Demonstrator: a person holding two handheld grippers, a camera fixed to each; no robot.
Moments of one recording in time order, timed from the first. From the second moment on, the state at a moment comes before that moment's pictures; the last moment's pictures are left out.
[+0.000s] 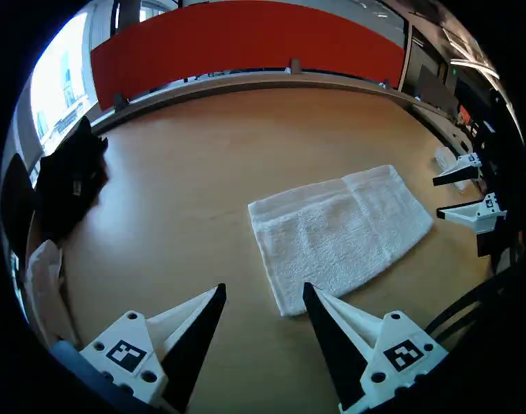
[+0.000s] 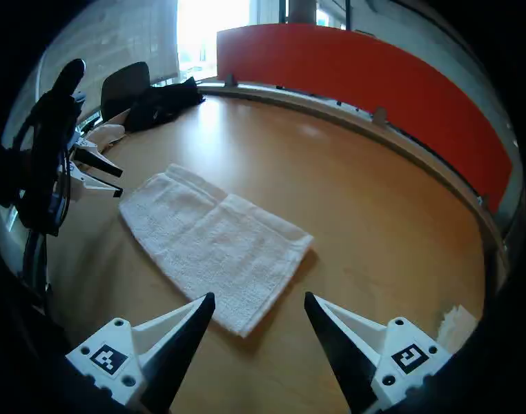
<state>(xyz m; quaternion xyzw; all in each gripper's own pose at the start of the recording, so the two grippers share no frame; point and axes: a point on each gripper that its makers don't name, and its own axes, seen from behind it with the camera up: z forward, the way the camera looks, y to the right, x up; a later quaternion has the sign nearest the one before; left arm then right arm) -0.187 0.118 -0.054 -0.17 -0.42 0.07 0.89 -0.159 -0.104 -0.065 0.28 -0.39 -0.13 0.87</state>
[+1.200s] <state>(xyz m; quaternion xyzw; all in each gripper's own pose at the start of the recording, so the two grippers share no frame) -0.183 0.093 -0.090 -0.11 -0.42 0.02 0.90 -0.177 -0.107 -0.080 0.33 -0.40 -0.16 0.84</state>
